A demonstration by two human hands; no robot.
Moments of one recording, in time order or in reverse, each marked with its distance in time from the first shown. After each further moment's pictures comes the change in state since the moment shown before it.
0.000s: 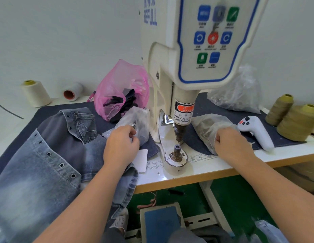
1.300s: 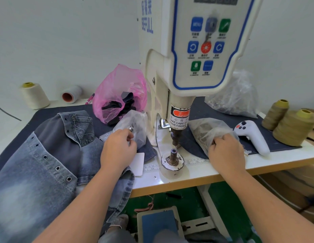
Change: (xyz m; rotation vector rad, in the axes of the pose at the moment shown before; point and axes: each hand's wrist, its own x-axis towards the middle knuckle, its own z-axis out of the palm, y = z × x) left_hand 0.001 0.001 0.001 0.023 0.005 0.024; right_hand -0.006 0.000 0.025 0.033 0.236 0.060
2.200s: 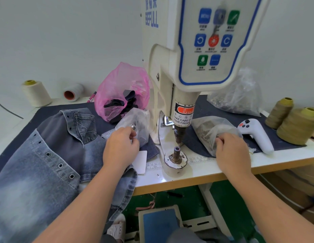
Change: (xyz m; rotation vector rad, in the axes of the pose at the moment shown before) left_hand -0.001 -0.001 0.000 -0.005 -0.007 0.000; right_hand -0.006 0.008 0.007 0.152 0.150 -0.041
